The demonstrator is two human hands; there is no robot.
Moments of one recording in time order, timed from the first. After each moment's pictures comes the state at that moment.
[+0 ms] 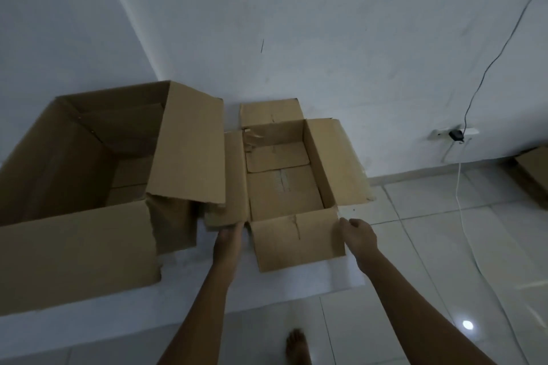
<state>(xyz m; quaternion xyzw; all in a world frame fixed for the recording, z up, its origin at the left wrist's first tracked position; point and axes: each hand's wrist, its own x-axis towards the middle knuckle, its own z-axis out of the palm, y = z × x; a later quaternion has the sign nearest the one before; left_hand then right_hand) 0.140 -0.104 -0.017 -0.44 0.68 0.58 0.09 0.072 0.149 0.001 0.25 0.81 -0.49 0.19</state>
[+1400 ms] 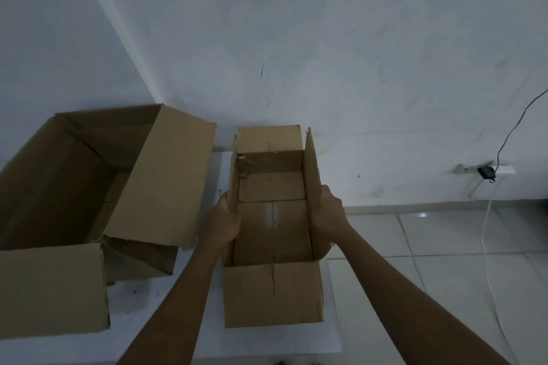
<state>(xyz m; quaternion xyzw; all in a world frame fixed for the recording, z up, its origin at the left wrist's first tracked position) 0.017 -0.078 0.071 -0.35 0.85 0.40 0.05 -0.080 0.125 0.066 -0.06 0.91 -0.36 0.20</state>
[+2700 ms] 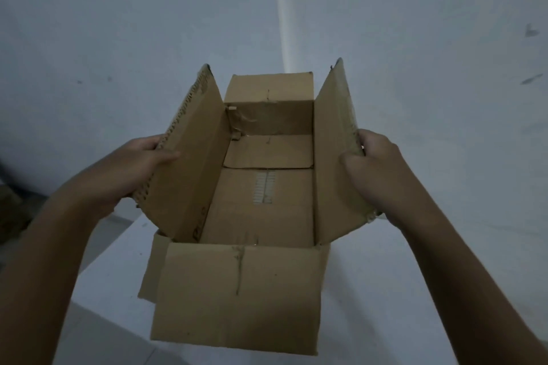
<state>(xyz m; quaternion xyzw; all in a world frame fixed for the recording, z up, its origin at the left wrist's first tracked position) 0.242 -0.266 0.400 -0.39 0.80 0.42 -0.17 0.045 -0.024 0.362 -0.30 0.80 -0.51 0.09</state>
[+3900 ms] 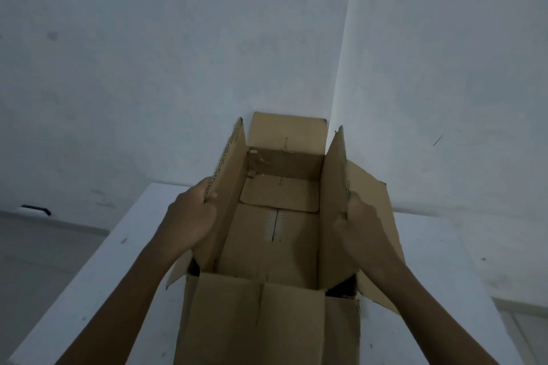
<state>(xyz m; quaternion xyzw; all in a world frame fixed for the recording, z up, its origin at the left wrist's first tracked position) 0.208 -0.512 0.218 -0.31 0.89 0.32 -0.13 0.082 -0.259 0.215 -0.21 0.89 -0.40 0.09</state>
